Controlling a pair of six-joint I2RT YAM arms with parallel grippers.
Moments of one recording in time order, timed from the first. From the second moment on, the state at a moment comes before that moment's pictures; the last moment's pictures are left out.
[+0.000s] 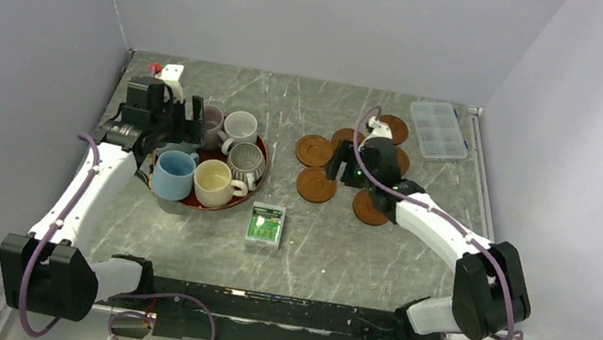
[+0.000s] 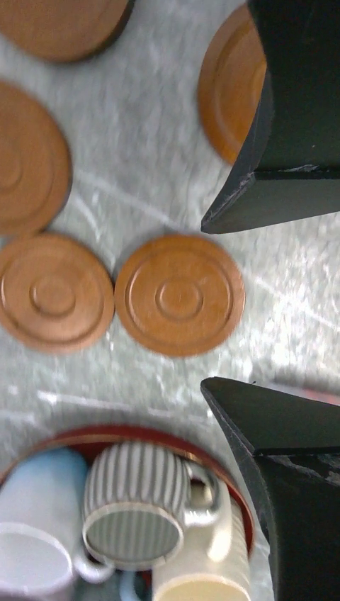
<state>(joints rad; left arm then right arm) -0.06 1.17 1.03 -0.47 0.07 -0.15 0.52 1.42 0.86 0.00 0.02 0.47</state>
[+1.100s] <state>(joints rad) -0.06 1.16 1.03 -0.47 0.07 -0.15 0.24 1.49 0.68 -0.07 -0.14 0.51</state>
